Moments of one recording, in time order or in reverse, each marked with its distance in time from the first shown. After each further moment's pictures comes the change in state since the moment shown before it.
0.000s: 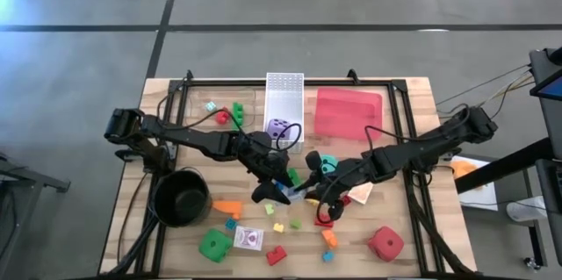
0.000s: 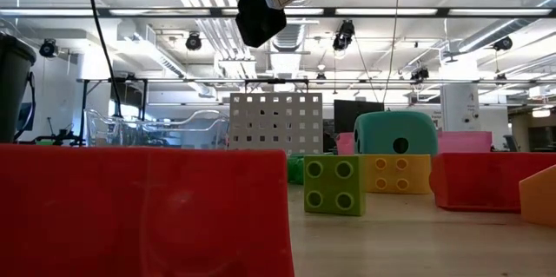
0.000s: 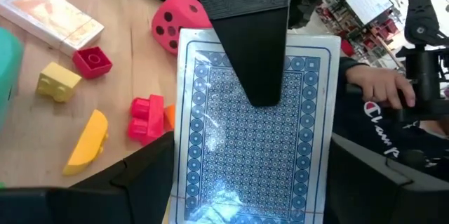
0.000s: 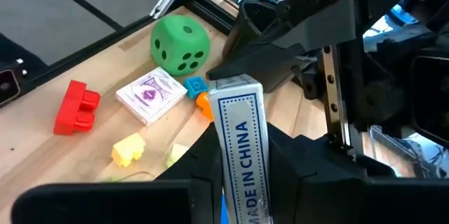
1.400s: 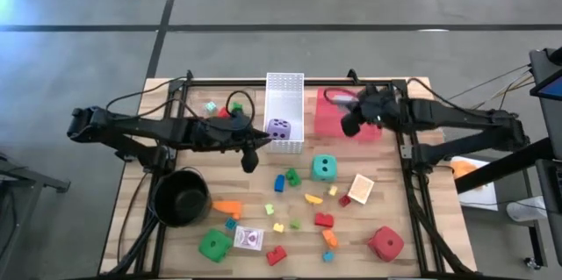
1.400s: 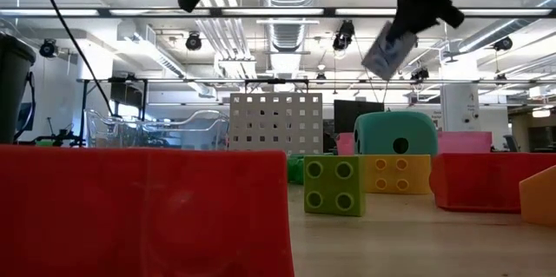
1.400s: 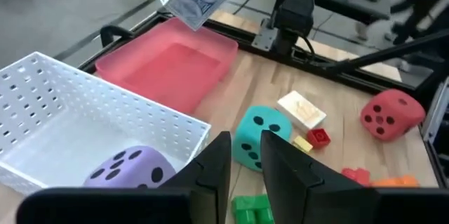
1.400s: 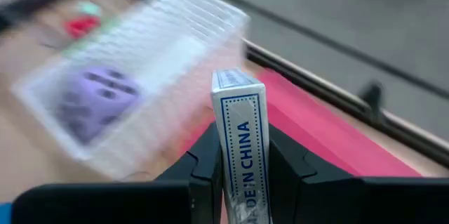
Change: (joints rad) left arm -0.005 -0.401 -0.052 -0.363 -0.867 0.154; right arm -0.490 -0.401 -0.007 -0.773 0.461 0.973
